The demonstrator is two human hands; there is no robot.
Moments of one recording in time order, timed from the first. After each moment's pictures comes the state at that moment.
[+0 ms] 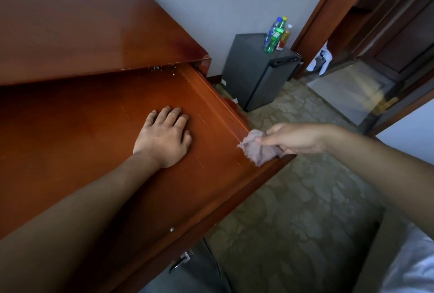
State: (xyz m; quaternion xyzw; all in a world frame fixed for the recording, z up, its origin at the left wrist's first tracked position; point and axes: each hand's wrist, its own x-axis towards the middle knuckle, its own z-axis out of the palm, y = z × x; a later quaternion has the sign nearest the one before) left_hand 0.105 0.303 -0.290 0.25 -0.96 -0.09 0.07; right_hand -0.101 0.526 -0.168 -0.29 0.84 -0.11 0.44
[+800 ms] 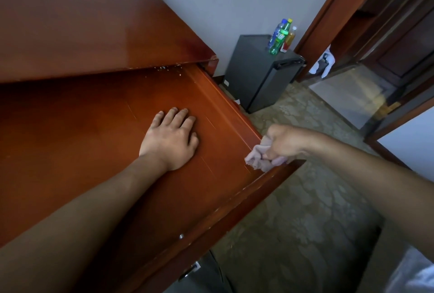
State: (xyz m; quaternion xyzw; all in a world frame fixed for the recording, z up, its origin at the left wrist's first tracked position) left_hand 0.106 0.305 -0.287 0.24 -0.96 -0.10 0.07; right_hand -0.083 0.492 -0.174 -0.31 0.90 0.10 0.28
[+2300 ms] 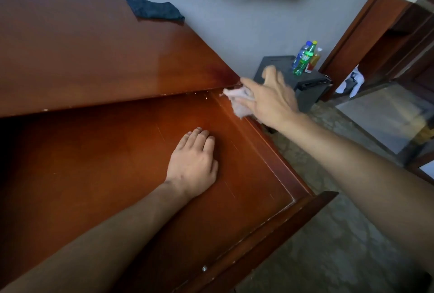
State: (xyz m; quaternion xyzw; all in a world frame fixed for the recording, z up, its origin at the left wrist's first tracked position) left_hand 0.119 0.309 -0.279 0.24 -0.95 -0.09 0.16; right_hand -0.094 0.364 -0.154 -0.52 0.84 0.04 -0.18
